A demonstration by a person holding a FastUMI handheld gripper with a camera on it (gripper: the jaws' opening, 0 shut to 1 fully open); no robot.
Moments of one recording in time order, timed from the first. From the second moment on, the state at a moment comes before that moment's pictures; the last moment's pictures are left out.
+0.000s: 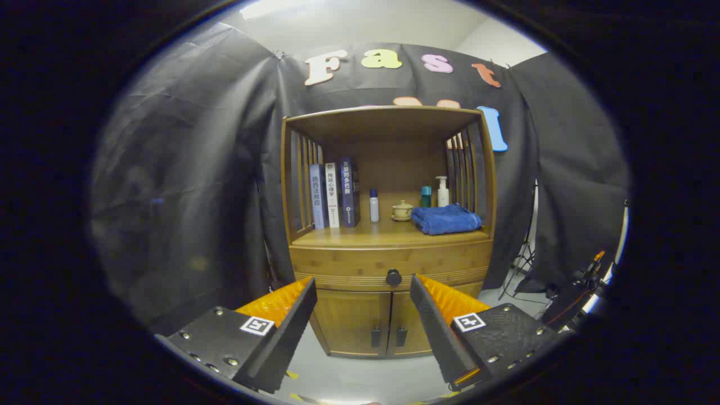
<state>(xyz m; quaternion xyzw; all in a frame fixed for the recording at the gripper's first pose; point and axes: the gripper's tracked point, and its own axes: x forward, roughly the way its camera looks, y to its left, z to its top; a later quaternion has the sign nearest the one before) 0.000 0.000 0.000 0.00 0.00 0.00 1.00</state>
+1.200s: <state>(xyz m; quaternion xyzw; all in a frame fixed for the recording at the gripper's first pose) 0.106 -0.038 -0.053 0.01 0.02 -0.03 1.00</state>
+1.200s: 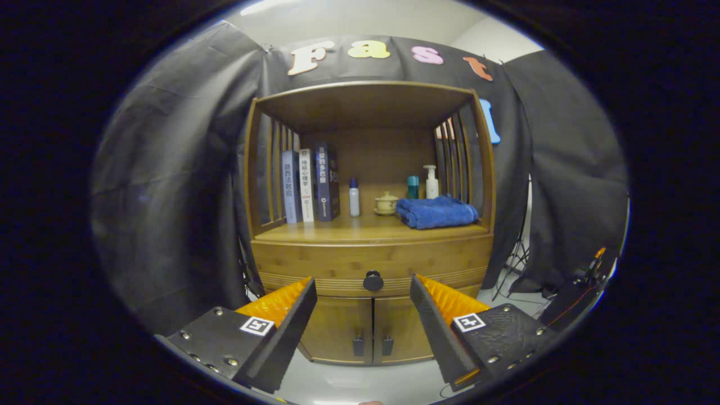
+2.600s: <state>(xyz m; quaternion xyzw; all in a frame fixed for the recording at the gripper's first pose) 0.259 -0.059 -0.136 -0.02 0.08 -0.07 0.99</state>
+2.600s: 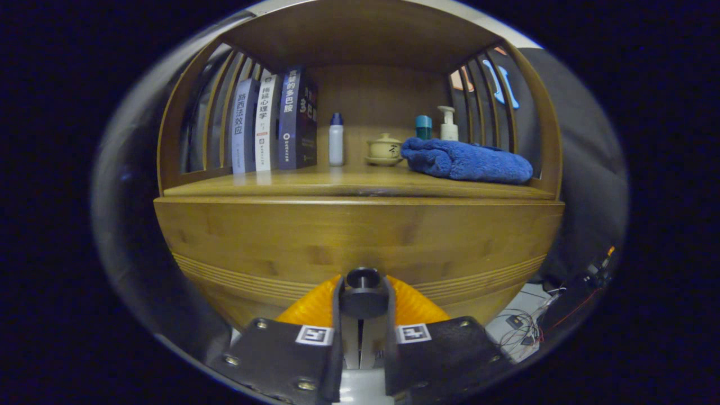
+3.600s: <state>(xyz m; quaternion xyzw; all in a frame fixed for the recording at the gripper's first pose) 0.096 -0.047 -0.162 0.01 0.09 -0.07 0.99</state>
